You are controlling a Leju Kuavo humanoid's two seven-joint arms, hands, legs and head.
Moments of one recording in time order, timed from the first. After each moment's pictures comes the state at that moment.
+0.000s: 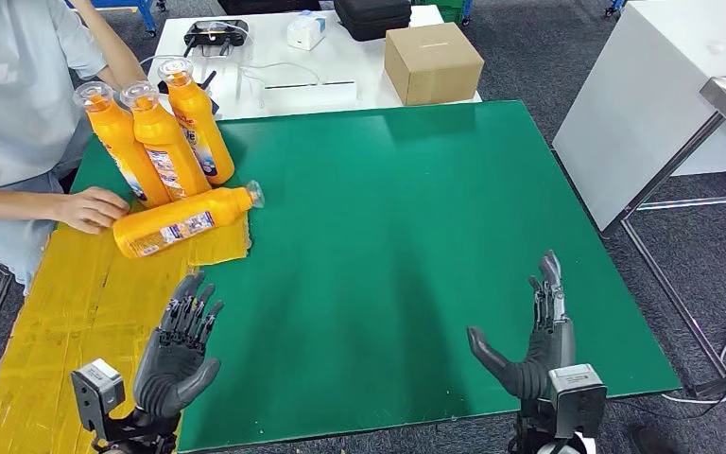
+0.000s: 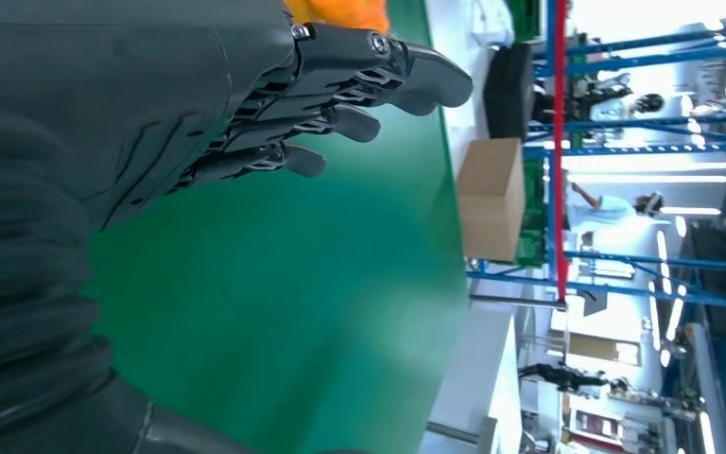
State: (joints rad) left arm 0.21 -0.03 -0.16 -1.68 0.09 -0.19 -0.42; right arm 0.24 0.05 0.14 -1.80 0.11 -0.20 -0.40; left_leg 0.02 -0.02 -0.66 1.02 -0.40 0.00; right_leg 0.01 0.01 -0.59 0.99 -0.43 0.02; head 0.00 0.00
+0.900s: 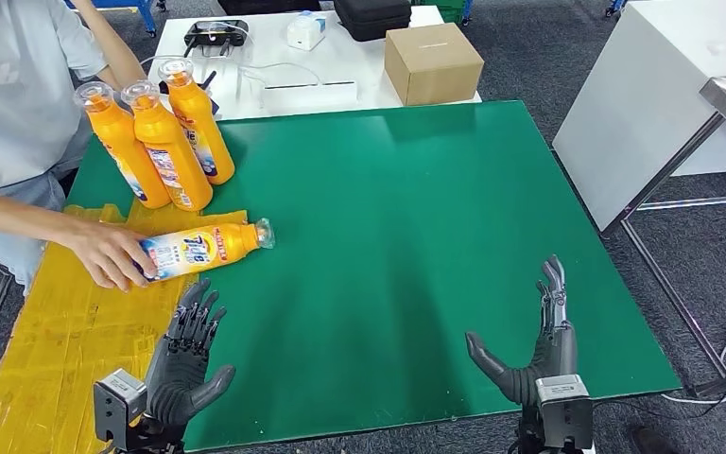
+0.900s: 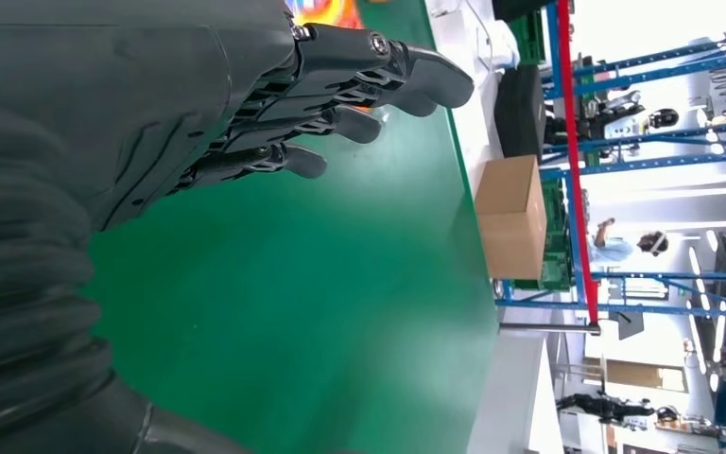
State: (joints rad) left arm 0.24 -0.05 -0.19 -1.68 -0.03 -0.08 -0.44; right arm 0.27 0.07 0.14 -1.82 0.23 -0.26 -0.41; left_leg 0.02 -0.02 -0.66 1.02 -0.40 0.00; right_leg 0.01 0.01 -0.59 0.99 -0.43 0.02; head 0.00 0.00
